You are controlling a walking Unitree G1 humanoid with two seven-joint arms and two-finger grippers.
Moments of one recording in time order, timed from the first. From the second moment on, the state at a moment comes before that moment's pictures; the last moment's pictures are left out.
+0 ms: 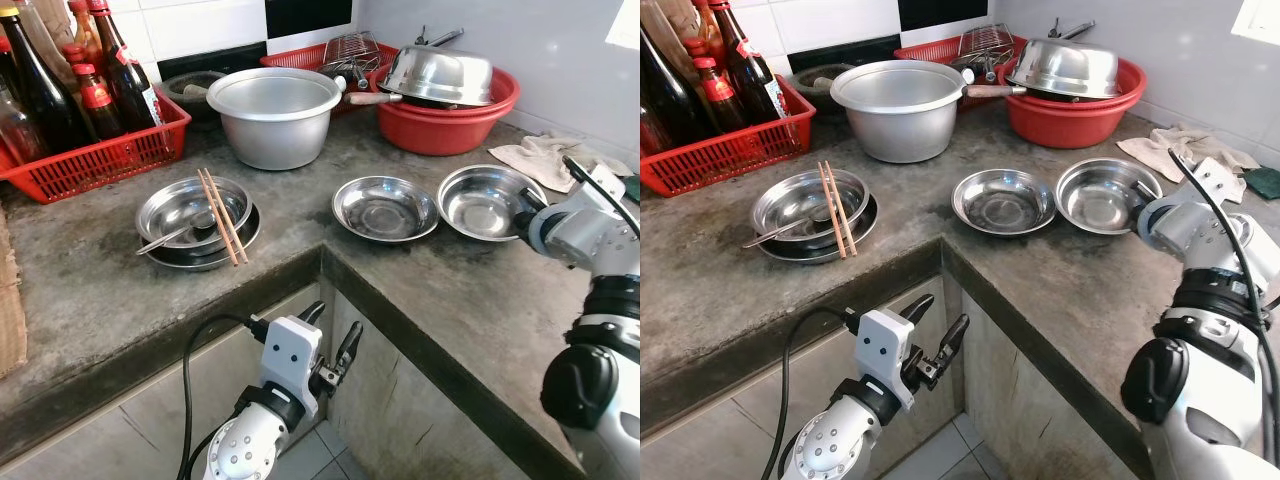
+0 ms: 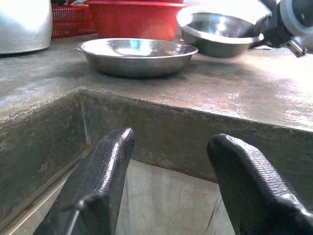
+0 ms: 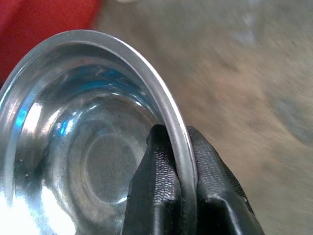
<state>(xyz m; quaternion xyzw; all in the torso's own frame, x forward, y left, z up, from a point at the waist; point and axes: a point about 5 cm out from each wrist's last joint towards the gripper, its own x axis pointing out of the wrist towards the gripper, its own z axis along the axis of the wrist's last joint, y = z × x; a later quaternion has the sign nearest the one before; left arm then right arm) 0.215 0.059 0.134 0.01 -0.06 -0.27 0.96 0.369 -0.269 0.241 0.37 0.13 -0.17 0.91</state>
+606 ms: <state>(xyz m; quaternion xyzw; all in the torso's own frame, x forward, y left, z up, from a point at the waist) 0.222 0.063 0.143 0.01 -0.08 -0.26 0.96 0.277 -0.177 0.225 0.01 -0.11 -0.06 0.99</state>
